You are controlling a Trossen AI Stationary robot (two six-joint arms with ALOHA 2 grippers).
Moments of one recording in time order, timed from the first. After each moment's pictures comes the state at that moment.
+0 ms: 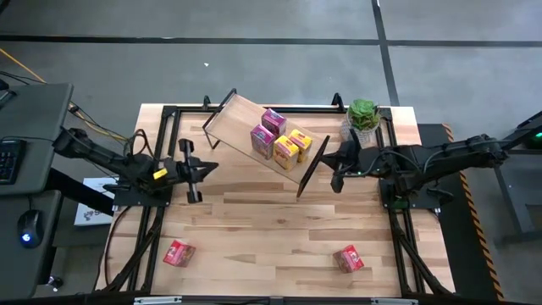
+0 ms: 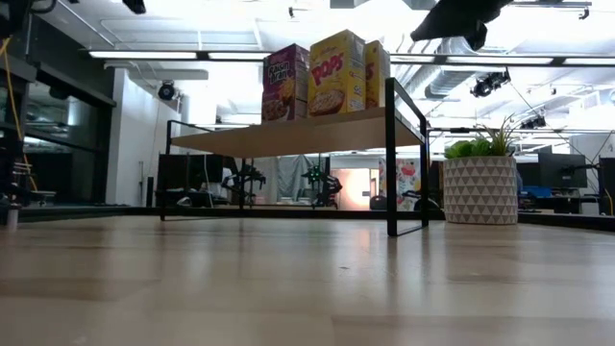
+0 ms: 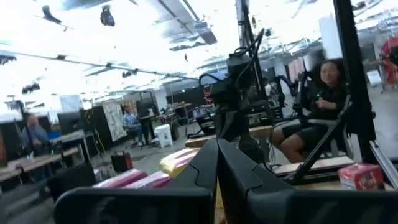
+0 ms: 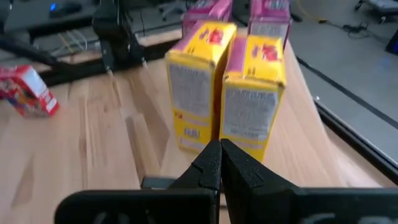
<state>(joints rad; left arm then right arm) -0.36 0.65 0.31 0.69 -0.50 0.41 0.16 0.95 0.84 -0.34 0.48 0.29</state>
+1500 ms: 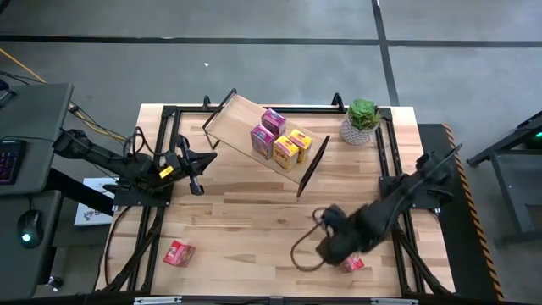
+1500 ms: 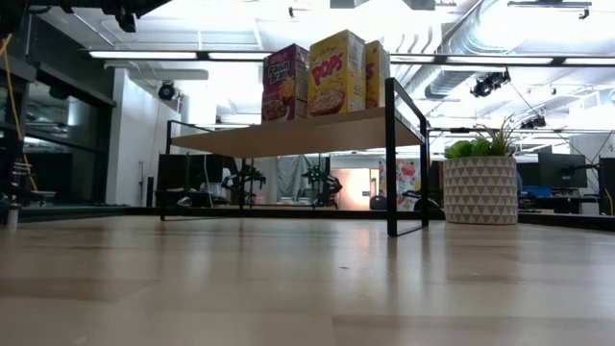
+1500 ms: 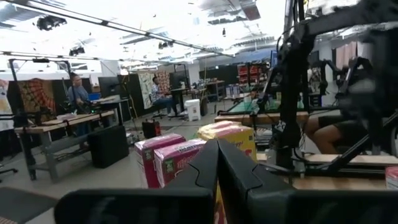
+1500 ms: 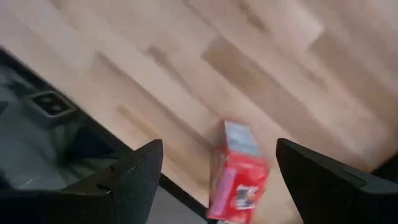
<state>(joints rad) -0.35 0.60 0.31 0.59 -0.70 0.32 0.64 1.74 1.73 -1.43 0.06 1.51</state>
